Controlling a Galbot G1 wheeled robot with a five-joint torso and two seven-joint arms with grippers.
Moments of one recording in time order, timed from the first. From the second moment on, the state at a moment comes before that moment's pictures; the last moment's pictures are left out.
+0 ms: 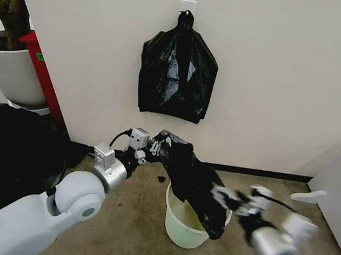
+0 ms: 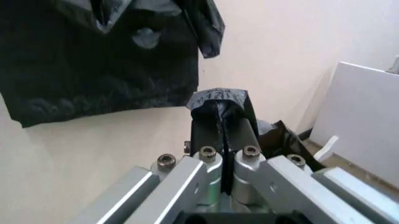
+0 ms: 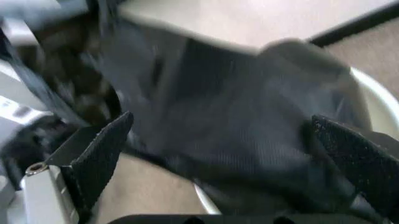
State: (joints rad) left arm 0.87 -0.78 0.08 -2.16 -0.84 0.18 -0.25; right arm -1.48 1.20 0.31 2.50 1.08 -0.56 0.76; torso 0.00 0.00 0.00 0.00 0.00
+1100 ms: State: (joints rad) left arm 0.81 -0.81 0.12 -2.10 -0.83 0.18 -0.25; right arm -1.57 1.06 0.12 2.50 0.86 -0.64 0.73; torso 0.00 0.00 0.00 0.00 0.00
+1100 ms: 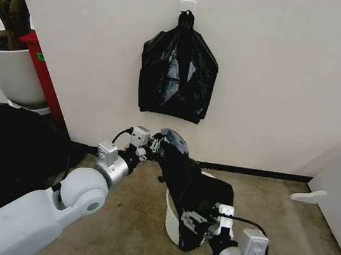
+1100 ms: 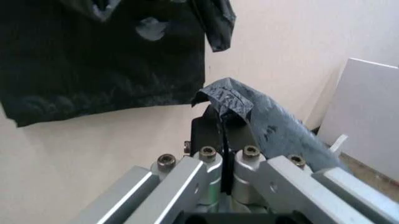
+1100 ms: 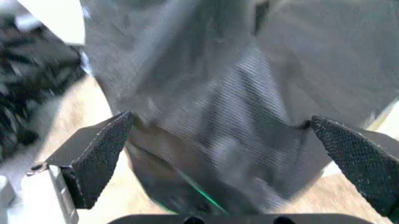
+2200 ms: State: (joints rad) left arm 0.95 -0.80 0.05 -2.18 -0.77 0.16 -0.22; right arm -1.19 0.93 0.30 2.15 0.68 -0.62 0.62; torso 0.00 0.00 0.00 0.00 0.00
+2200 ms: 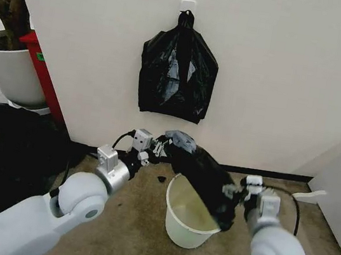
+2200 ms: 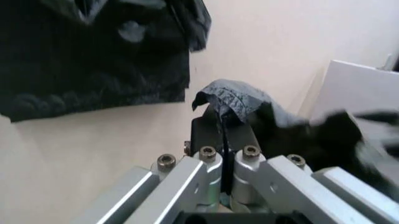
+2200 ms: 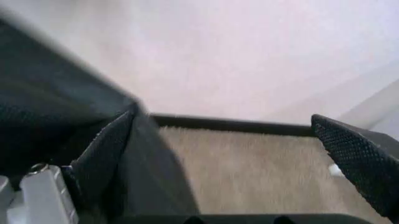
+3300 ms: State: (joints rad) left arm 0.94 -0.83 0.07 -2.16 -0.72 0.16 -0.23; right arm -1.44 1.05 0.25 2.33 0.73 -0.59 0.46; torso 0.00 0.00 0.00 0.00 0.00
